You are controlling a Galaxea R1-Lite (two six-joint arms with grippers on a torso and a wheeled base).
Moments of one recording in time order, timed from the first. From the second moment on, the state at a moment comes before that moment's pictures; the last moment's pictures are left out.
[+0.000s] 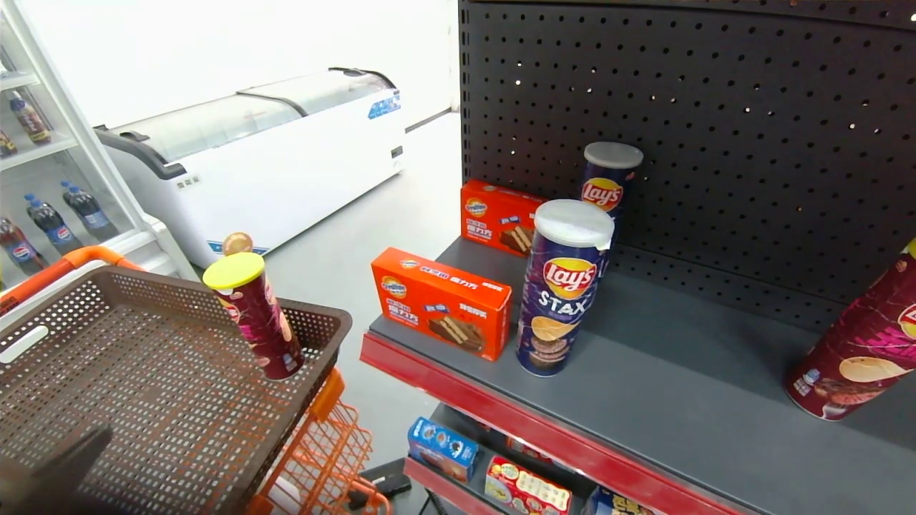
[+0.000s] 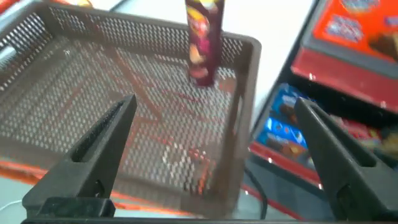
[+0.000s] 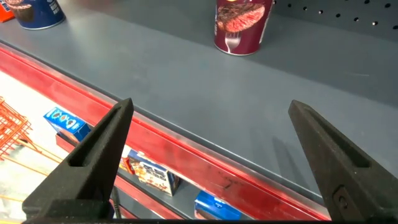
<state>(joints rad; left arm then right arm) 0.00 0.71 -0.34 -0.20 0.03 -0.03 0.00 0.01 0.00 0.00 0.02 0.00</state>
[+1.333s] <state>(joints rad) 0.05 2.00 -0.38 -1.53 0.04 0.04 0.00 0.01 0.00 0.00 0.02 0.00</state>
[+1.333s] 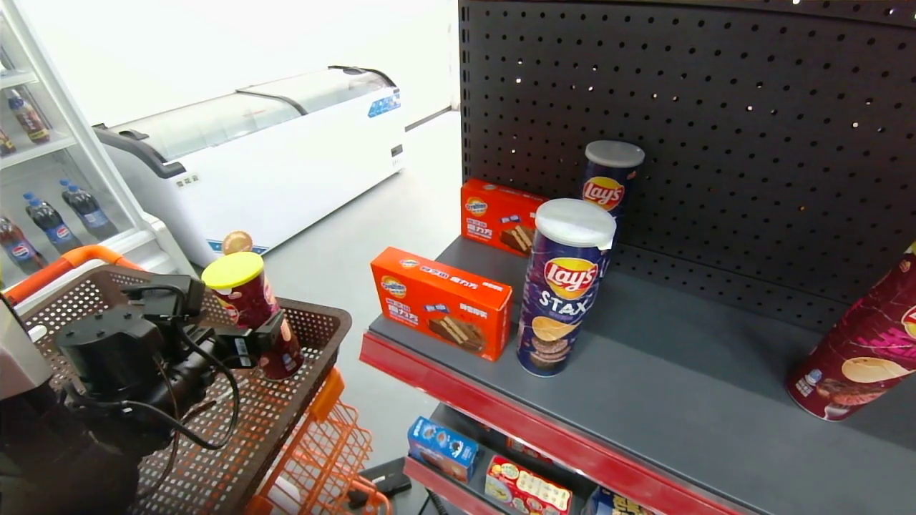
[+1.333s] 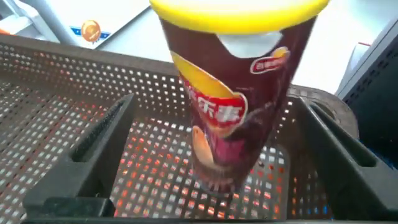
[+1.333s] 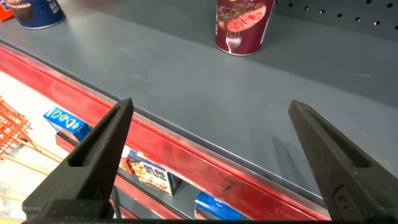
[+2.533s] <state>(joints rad) 0.04 2.13 -0.64 -1.52 0.03 0.12 0.00 0.01 0.00 0.00 0.02 0.00</state>
